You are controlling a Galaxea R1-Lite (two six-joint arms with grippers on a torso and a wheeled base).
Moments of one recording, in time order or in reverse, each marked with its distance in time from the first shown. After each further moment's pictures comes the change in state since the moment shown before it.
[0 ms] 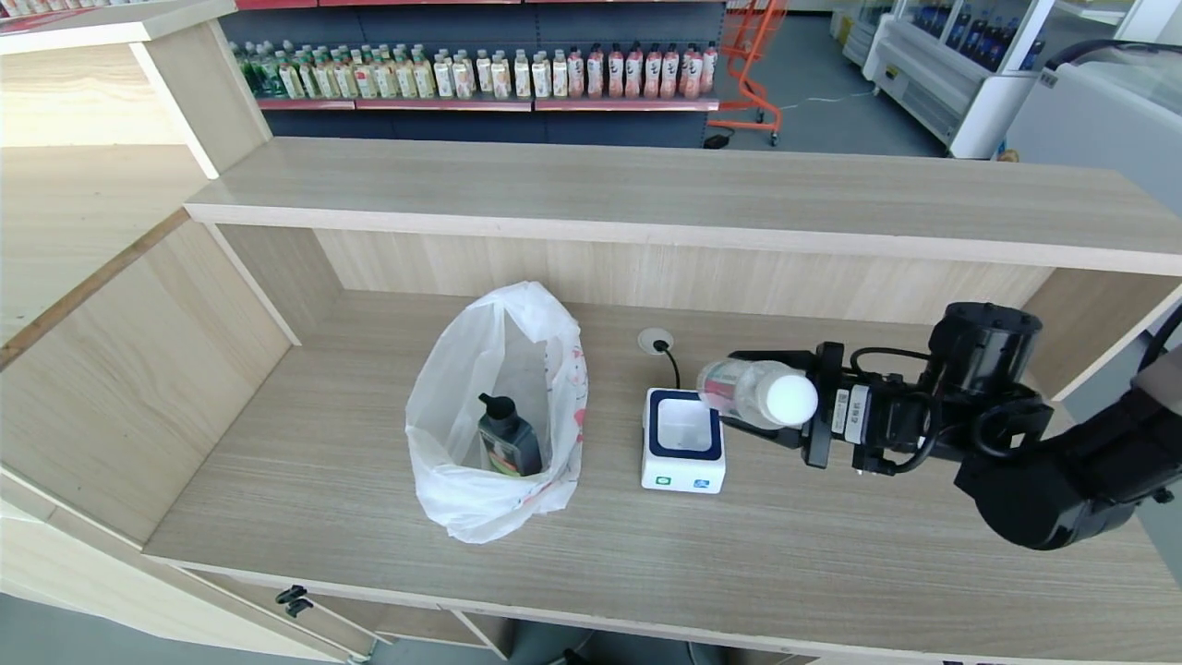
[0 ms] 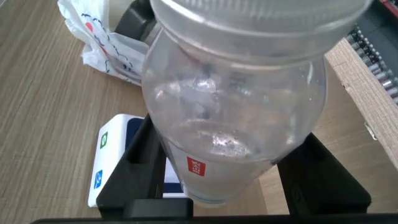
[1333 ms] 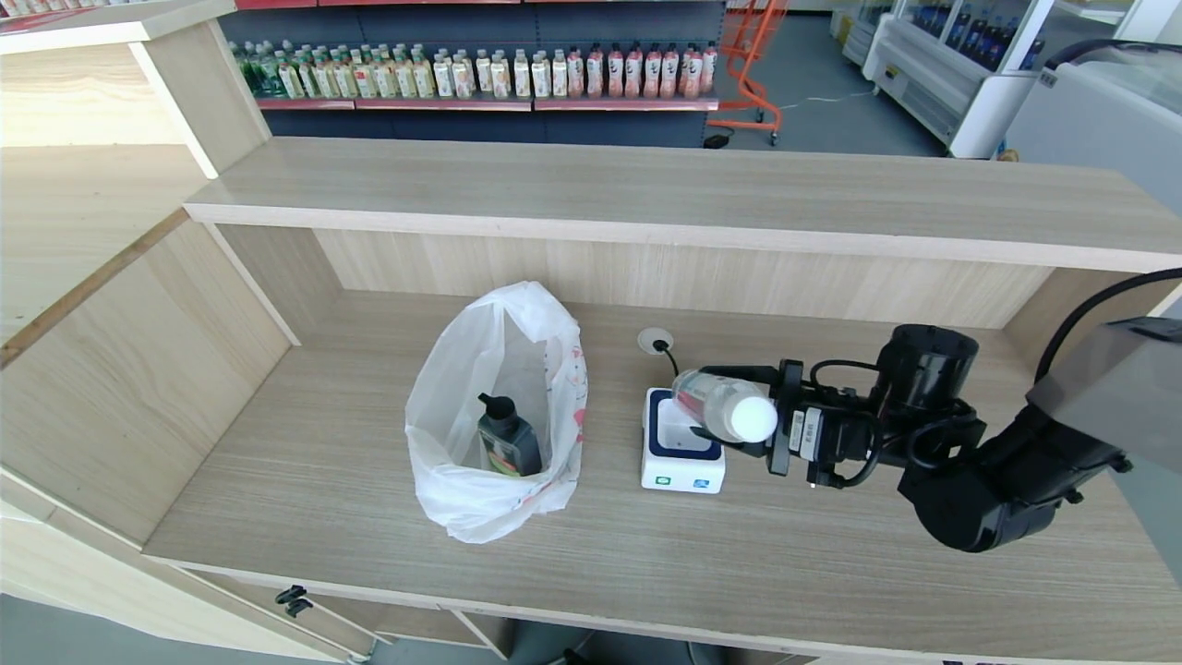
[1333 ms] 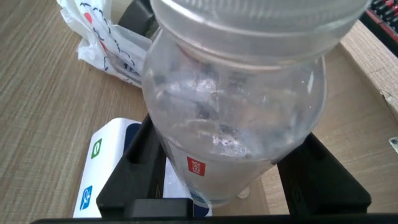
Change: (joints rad) left arm 0.000 0.000 0.000 0.000 0.000 0.000; right arm 0.035 0.155 -0.061 -0.131 0.011 -0.005
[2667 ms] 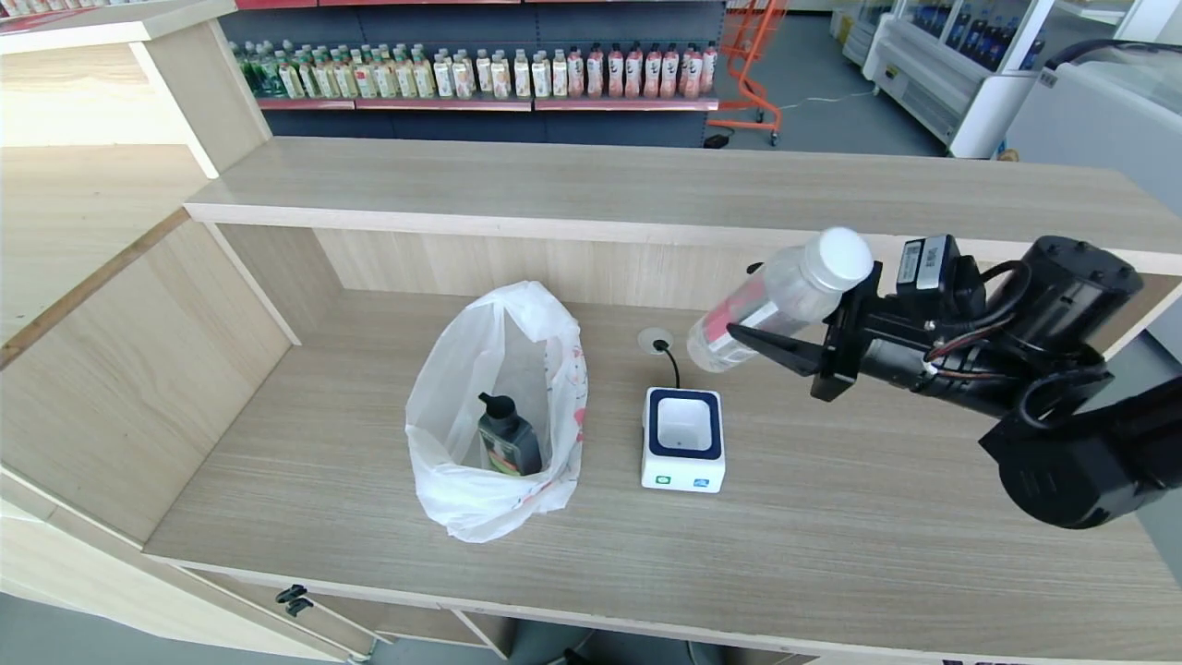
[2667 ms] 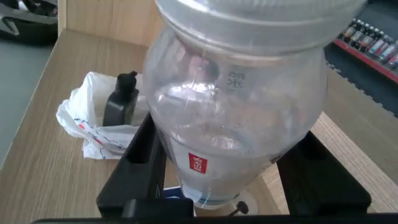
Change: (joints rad) left arm 0.000 0.000 0.000 0.000 0.000 0.000; right arm -0.002 -0.280 0.017 -0.038 -0.123 0.707
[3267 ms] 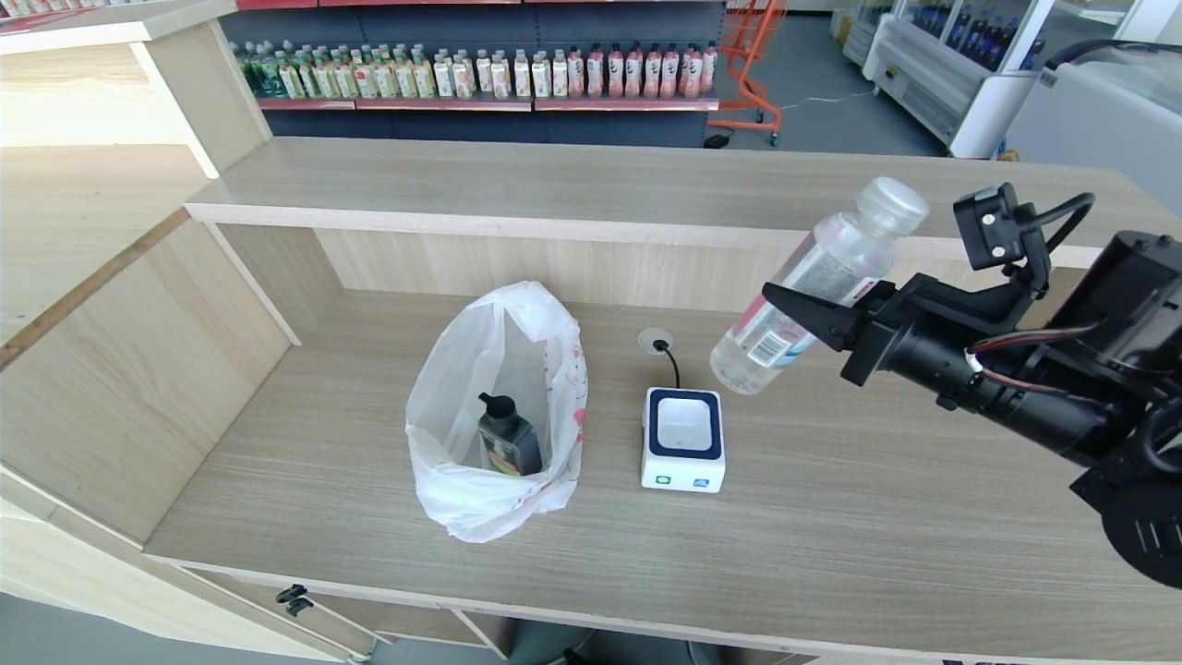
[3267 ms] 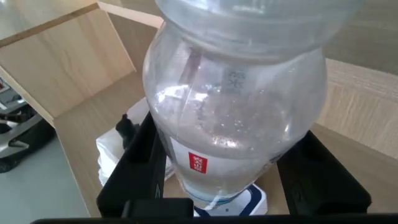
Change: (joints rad) left arm 0.000 0.000 0.000 0.000 0.000 0.000; right arm 0.076 -0.197 0.132 0.154 -0.413 0.431
